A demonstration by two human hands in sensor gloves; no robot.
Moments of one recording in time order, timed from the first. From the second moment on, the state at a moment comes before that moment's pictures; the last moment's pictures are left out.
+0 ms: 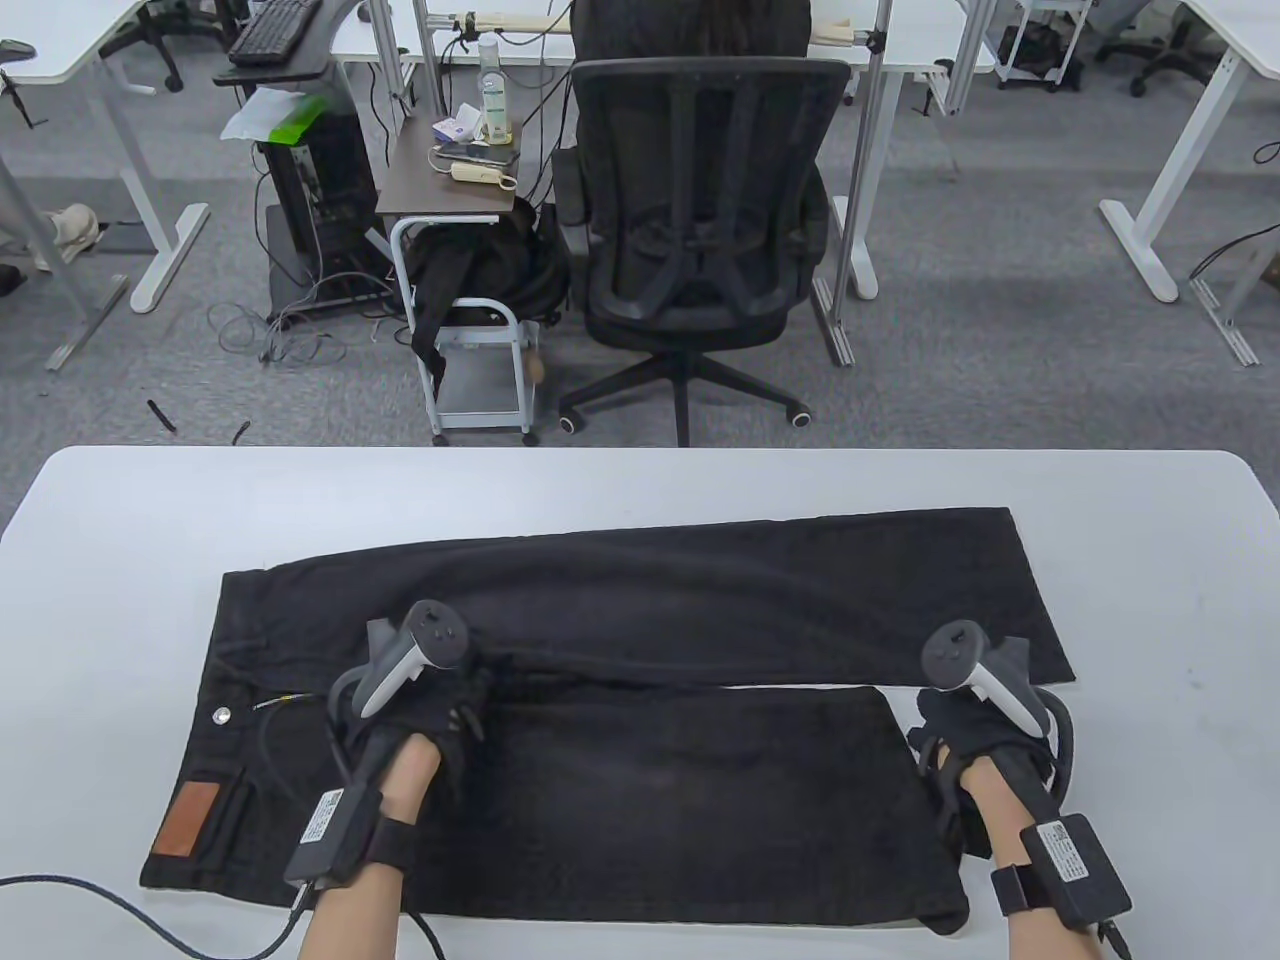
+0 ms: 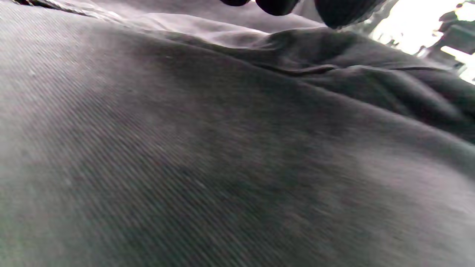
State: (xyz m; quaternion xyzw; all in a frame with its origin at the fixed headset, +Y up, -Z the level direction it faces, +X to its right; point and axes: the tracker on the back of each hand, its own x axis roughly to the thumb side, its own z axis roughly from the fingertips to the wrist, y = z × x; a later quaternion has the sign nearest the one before) left_hand -0.253 -0.798 -0.453 -0.21 0.08 0.15 0.96; right_hand 0.278 -0.759 -0.404 -0.12 0.25 0.96 0.07
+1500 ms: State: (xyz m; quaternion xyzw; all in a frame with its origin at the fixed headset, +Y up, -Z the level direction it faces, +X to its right) left_hand -0.247 -0.825 -0.433 -0.25 0.10 0.14 0.95; right_hand 0.375 -0.769 -0.370 -0.30 0.30 0.91 0.00
